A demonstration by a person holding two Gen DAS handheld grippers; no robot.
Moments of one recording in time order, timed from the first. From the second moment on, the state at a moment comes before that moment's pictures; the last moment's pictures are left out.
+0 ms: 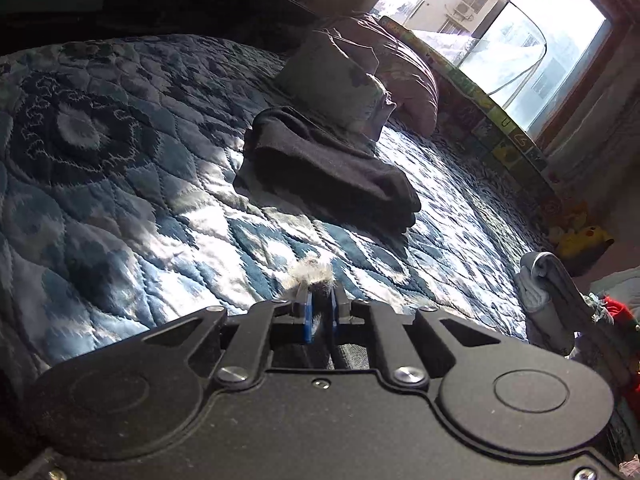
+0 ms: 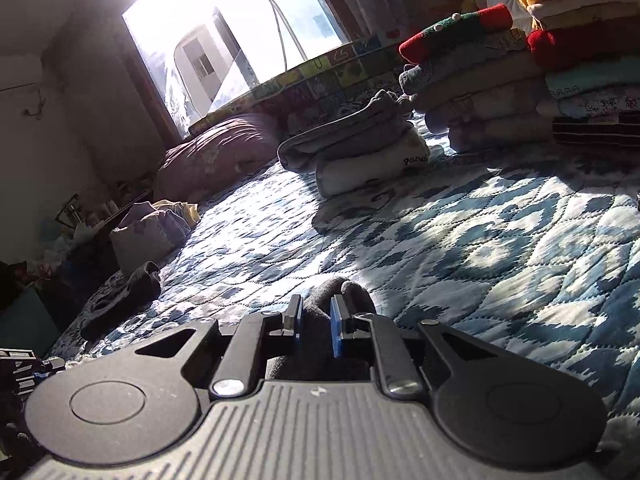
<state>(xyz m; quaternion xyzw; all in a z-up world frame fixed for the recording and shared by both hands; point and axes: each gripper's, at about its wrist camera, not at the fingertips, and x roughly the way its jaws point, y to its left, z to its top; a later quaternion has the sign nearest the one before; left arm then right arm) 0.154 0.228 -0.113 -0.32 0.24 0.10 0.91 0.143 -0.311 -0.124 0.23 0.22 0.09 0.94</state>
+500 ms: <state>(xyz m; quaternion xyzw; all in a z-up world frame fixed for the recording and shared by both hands) 0.193 0.243 -0.110 -0.39 0.22 0.07 0.89 0.198 -0.335 -0.134 0.30 0.20 0.09 0.93</state>
